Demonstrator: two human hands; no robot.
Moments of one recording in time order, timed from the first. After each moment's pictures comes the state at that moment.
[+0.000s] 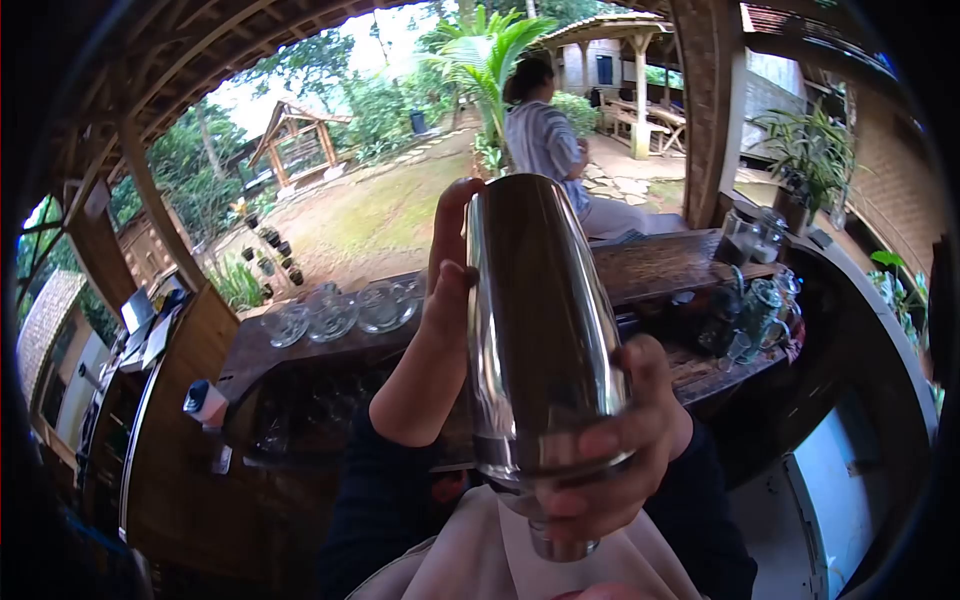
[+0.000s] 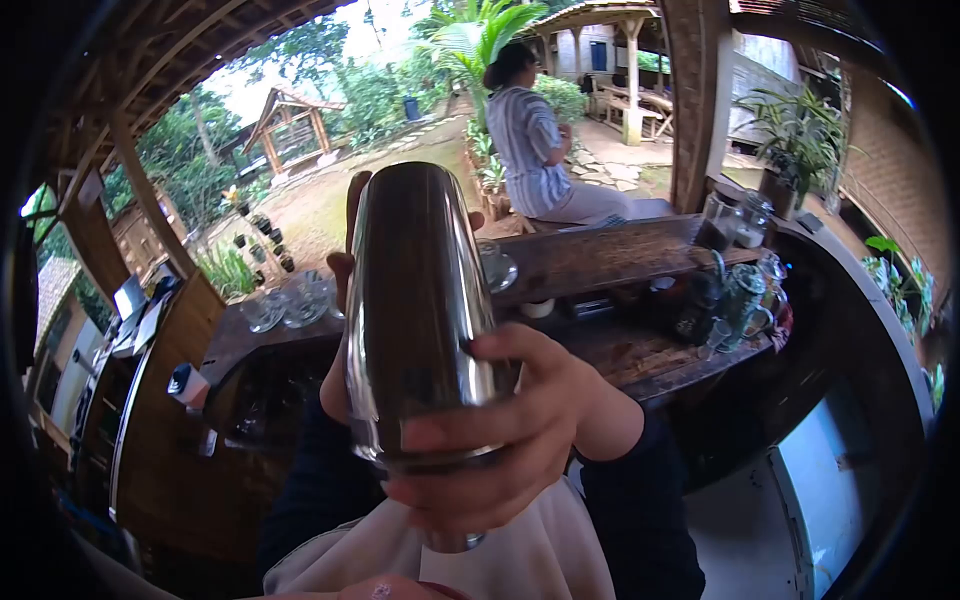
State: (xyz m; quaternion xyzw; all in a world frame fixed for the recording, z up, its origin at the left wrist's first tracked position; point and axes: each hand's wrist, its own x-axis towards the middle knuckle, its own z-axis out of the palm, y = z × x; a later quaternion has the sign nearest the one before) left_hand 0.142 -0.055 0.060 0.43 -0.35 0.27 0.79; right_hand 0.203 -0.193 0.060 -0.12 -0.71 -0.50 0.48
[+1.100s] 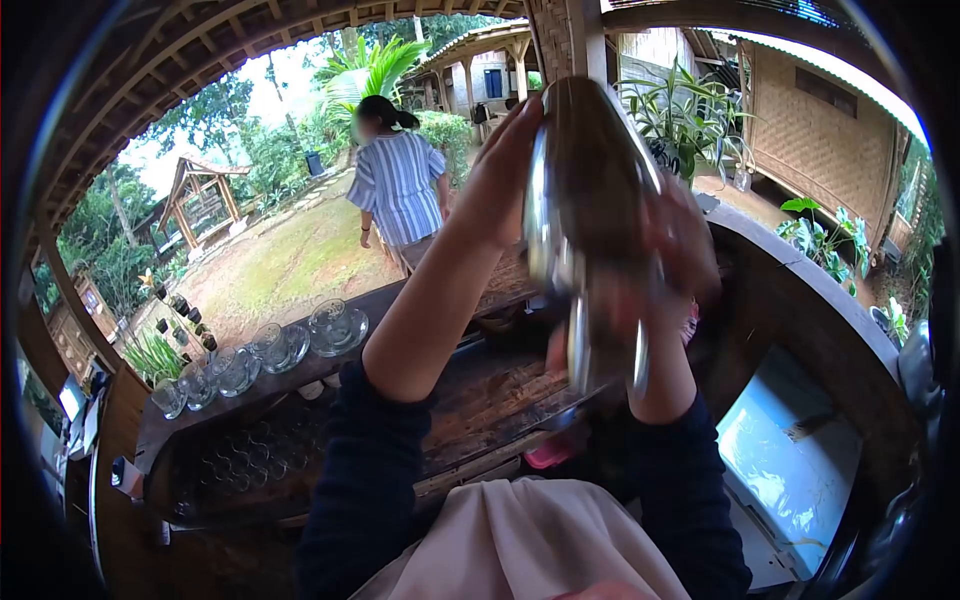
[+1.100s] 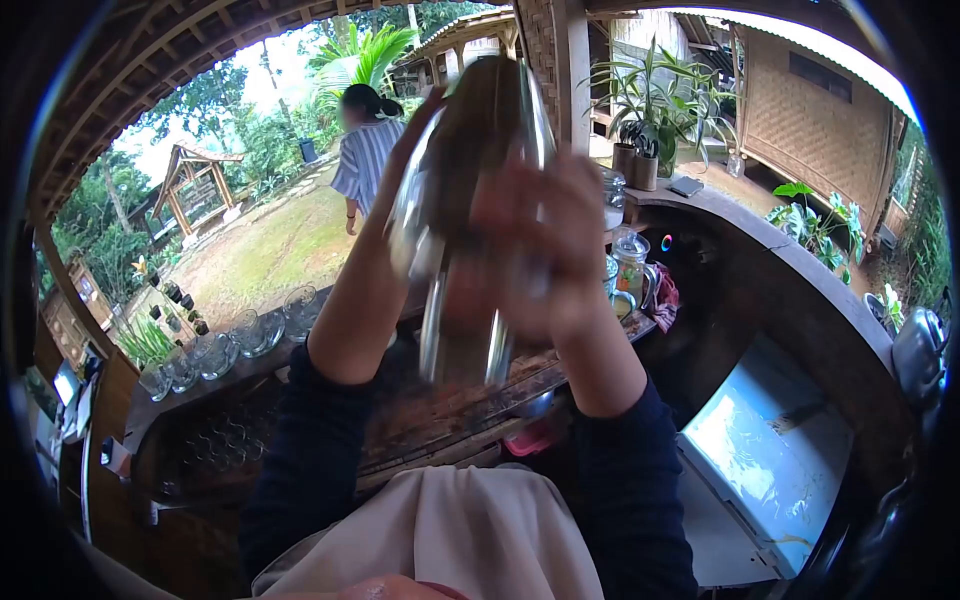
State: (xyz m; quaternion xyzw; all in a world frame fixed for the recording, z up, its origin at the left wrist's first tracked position) left_hand 0.406 -0.229 0.137 0.36 -0.32 0.02 0.87; right_hand 0.435 -0.384 0.081 -0.36 -0.57 -0.61 0.41
